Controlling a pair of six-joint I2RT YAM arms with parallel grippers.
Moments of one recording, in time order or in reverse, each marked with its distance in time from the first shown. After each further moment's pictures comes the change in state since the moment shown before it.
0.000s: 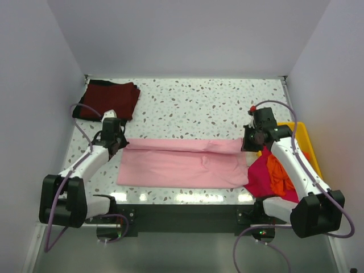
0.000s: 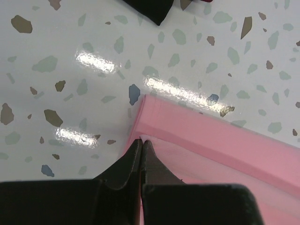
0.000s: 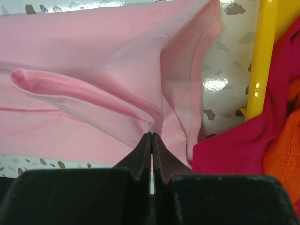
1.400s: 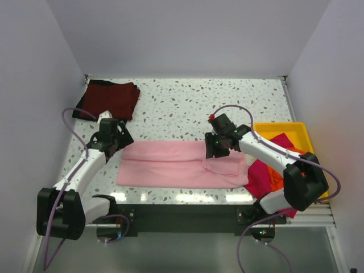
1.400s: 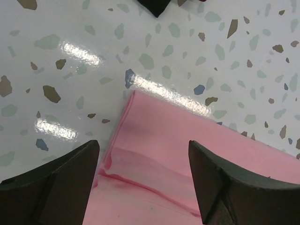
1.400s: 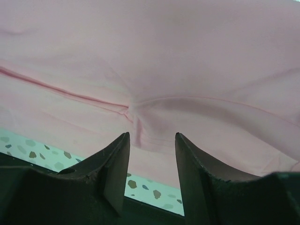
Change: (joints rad) left arm -0.001 -0.132 0.009 -0.138 0.016 -0.120; right arm 0.404 0.260 -0.008 0.217 -0.003 0.156
